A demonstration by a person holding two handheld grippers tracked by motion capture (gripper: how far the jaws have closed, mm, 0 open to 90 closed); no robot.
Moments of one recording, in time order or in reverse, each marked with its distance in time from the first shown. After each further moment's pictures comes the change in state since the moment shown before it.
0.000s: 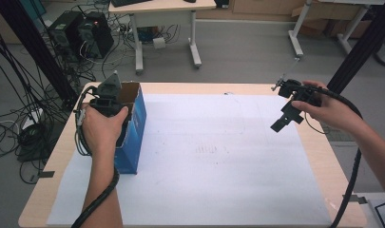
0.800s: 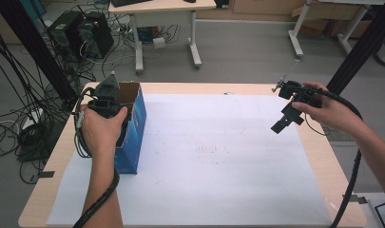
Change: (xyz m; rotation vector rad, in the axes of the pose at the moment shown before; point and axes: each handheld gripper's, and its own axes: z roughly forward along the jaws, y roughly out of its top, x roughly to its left) left arm 0.003 -0.006 -0.002 -0.018 -0.005 -0.035; right arm -0.002 -0.002 0.003 0.000 0.007 -0.001
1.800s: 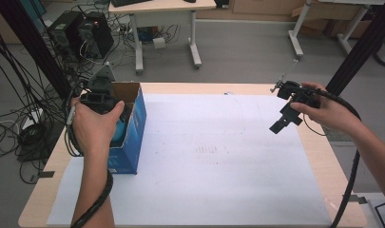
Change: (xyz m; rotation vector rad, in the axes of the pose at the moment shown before) left arm 0.000 -0.020 -0.046 -0.078 -0.004 0.028; right arm 0.004 0.002 0.001 -0.004 0.000 -0.003
